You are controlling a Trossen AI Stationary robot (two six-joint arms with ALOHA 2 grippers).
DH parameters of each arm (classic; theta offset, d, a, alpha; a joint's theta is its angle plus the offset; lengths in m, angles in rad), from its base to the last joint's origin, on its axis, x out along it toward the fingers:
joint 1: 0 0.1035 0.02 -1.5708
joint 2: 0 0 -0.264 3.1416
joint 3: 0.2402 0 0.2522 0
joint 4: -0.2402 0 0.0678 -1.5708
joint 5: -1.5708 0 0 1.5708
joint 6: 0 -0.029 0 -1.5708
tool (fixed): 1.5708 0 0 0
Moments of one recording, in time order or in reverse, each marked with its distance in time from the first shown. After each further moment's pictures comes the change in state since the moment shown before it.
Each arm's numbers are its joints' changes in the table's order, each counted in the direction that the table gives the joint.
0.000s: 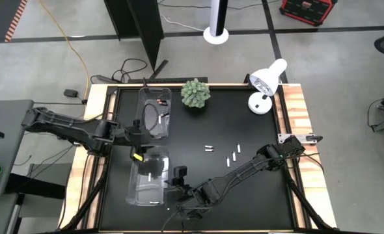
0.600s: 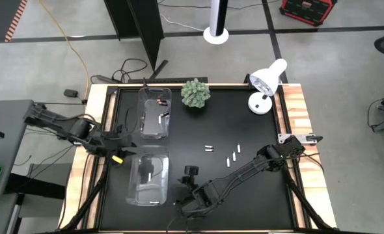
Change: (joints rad) left arm -0.209 -0.276 0.000 -0.308 -0.059 0.296; right arm 0.005 0.000 0.000 -0.288 0.033 -0.292
